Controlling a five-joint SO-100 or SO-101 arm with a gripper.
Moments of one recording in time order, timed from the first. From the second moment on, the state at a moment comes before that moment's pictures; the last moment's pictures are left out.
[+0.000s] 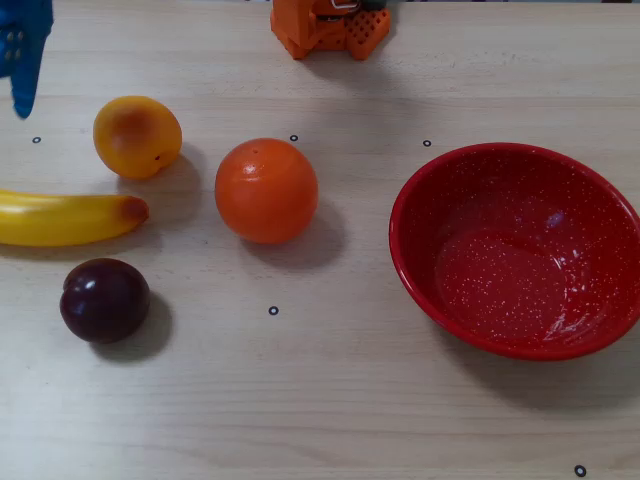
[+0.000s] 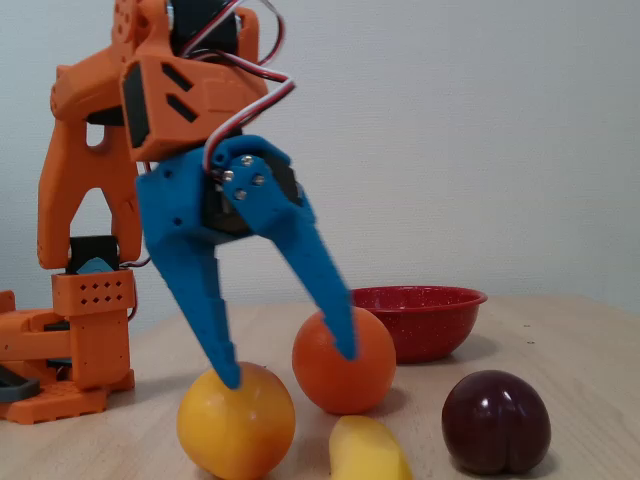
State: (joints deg) arm 51.5 68.8 58.0 80.8 -29.1
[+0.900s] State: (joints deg) arm 50.7 55.9 51.3 77.6 -31.4
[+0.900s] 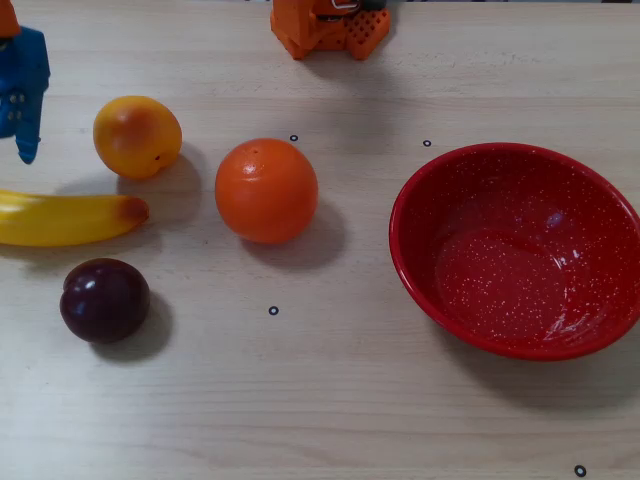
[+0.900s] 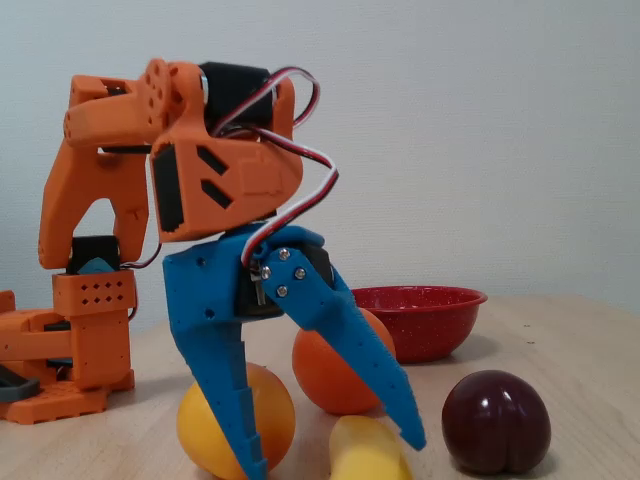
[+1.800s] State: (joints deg) arm 47.8 45.3 44.7 77.7 -39.4
